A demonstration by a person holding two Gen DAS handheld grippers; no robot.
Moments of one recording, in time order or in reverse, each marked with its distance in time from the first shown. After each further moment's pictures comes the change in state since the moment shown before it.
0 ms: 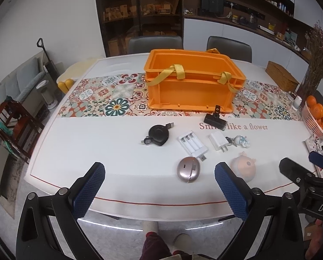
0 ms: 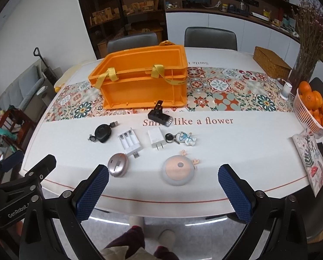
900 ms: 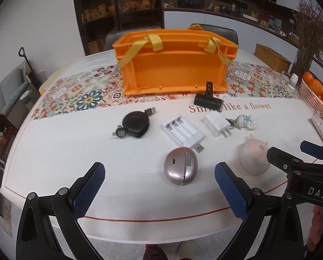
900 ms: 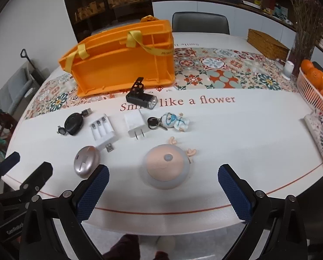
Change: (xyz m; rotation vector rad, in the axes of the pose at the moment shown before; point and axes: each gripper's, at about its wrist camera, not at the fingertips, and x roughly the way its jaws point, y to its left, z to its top) left arm 0.092 -0.026 -0.036 0.112 -0.017 -0.059; right arm 0.096 -0.022 -0.034 0.055 0.014 -0.045
